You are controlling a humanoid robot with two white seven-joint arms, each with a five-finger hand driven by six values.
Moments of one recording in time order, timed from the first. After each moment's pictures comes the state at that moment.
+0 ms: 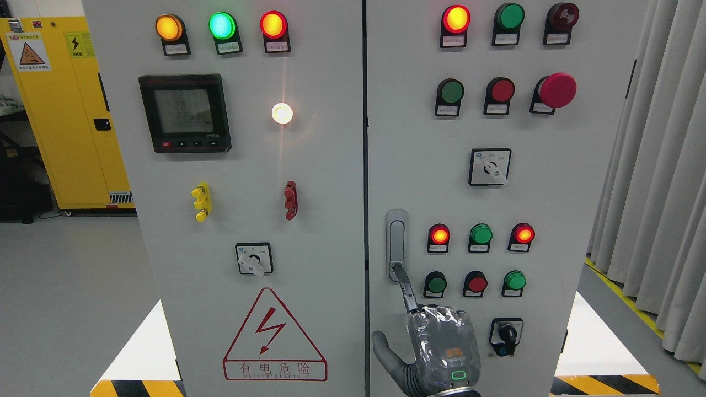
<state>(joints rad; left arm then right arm) 0.00 -0.10 -0.08 0.00 0.15 -0.04 0.10 -0.28 0.14 0.27 -1.67 1.51 0.10 -0.15</state>
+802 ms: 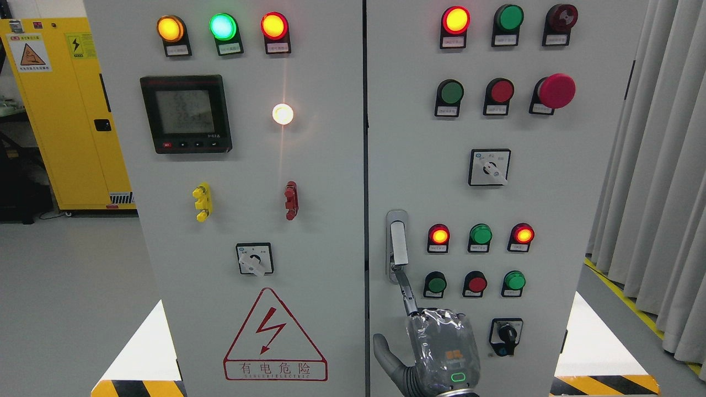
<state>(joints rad) 0.00 -0.10 -0.08 0.00 0.15 -0.04 0.10 -0.28 0.14 0.27 -1.67 1.51 0.11 -0.14</state>
